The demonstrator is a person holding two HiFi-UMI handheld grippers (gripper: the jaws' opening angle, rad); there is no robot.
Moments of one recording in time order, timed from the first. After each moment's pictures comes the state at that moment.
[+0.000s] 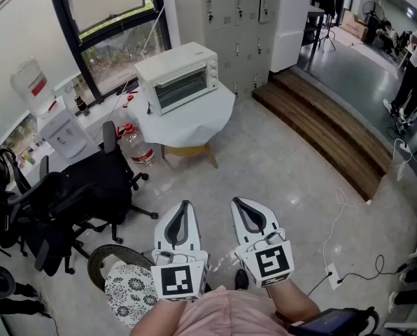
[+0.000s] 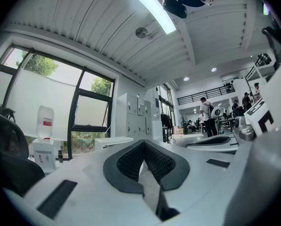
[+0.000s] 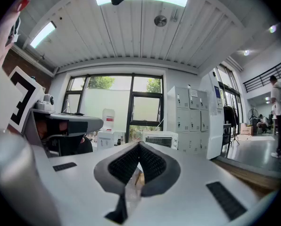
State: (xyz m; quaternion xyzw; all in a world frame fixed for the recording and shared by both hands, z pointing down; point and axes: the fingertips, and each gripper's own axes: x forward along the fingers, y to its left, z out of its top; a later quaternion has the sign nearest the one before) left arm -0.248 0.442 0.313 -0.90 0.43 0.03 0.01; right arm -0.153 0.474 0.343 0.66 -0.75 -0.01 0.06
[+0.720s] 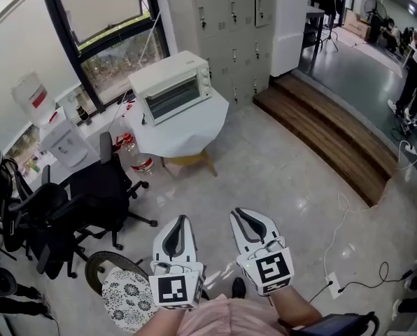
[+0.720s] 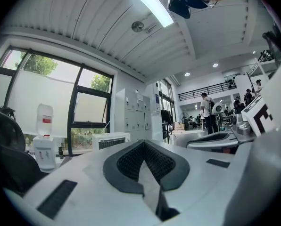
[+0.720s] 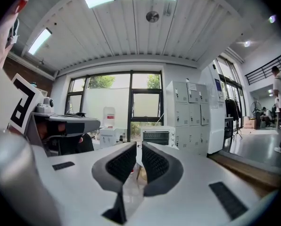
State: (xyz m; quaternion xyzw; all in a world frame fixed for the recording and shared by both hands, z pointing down) left arm -0.192 0.459 0.337 -0.90 0.44 0.00 0.01; right arm -0.085 0.491 0.364 0.64 -0.76 0.02 0.06
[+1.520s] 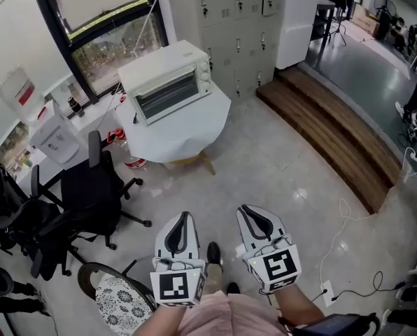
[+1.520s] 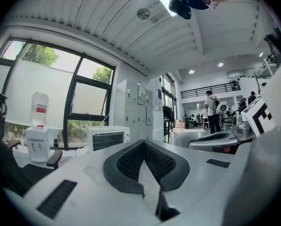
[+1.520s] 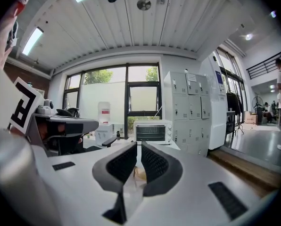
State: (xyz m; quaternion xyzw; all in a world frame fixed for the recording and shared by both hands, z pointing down) left arm -0.127 0.353 0.371 -0.90 0.44 -0.01 -0.02; right arm -0.011 0.389 0.395 0.64 -0.76 0.05 0.08
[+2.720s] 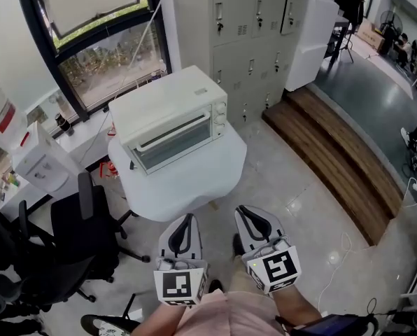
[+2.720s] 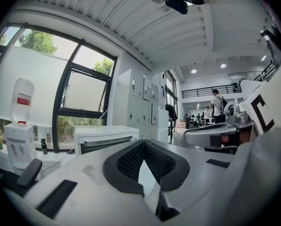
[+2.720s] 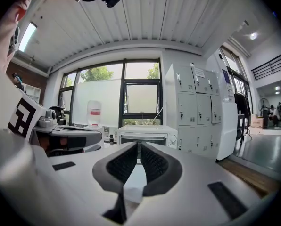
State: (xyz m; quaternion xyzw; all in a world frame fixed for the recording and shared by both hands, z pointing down) left arm -0.076 0.068 0.387 -0.91 0.42 -0.02 -0.03; right arm 0.026 0.100 0.381 0.63 -0.77 0.03 0.08
